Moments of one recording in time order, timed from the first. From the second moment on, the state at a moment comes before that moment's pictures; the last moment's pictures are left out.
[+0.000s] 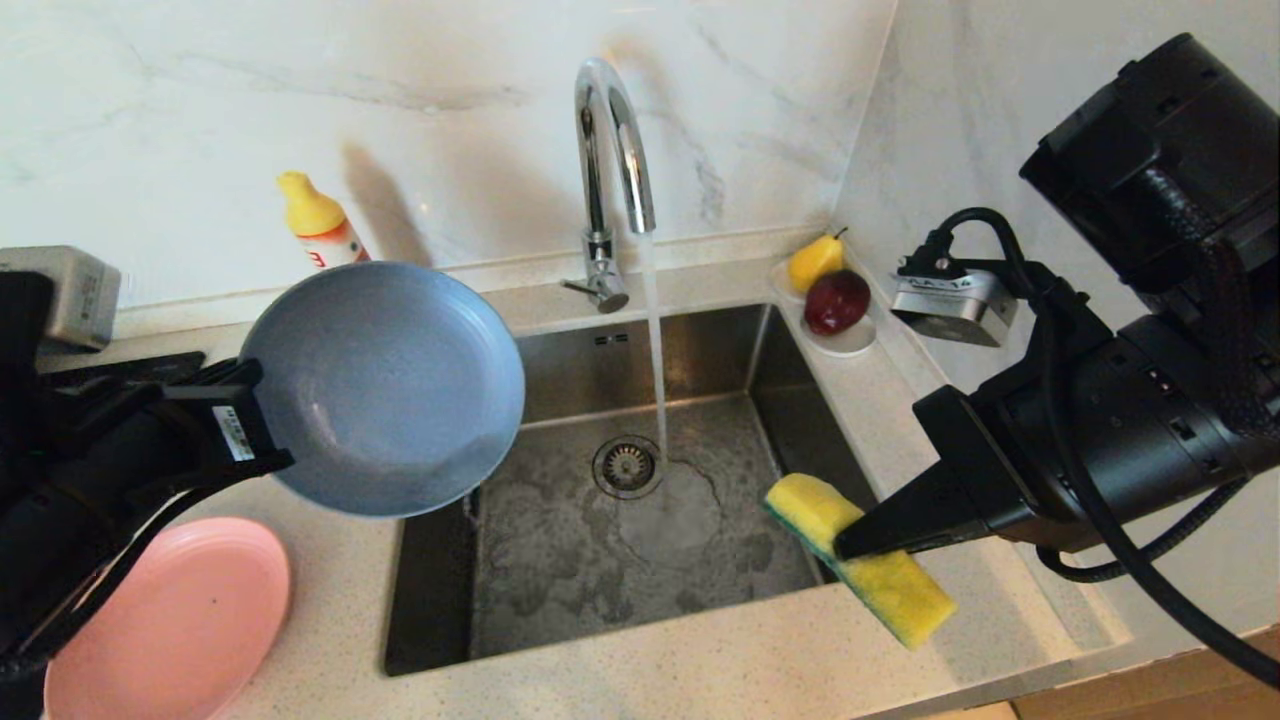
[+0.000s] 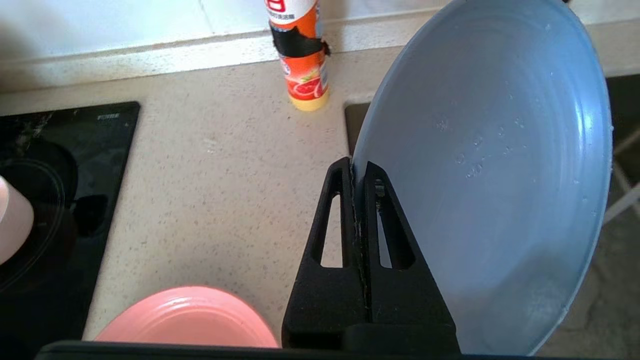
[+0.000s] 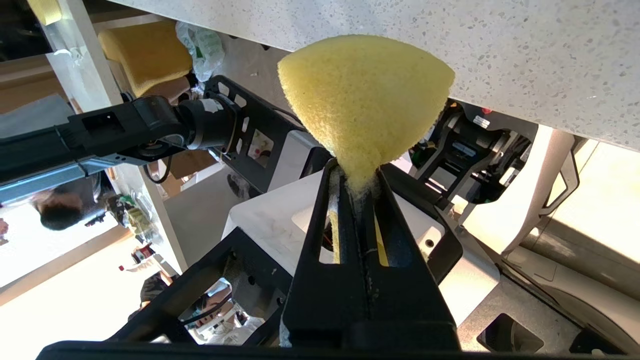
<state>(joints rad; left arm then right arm) -0.29 1.24 -0.54 -0.70 0.42 0.05 0.70 1.61 -1.69 0.92 0.36 0.57</state>
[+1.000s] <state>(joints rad) -0.29 1.35 -0.54 -0.40 0.34 -0.28 0.66 1.64 -1.65 0.93 0.36 0.57</state>
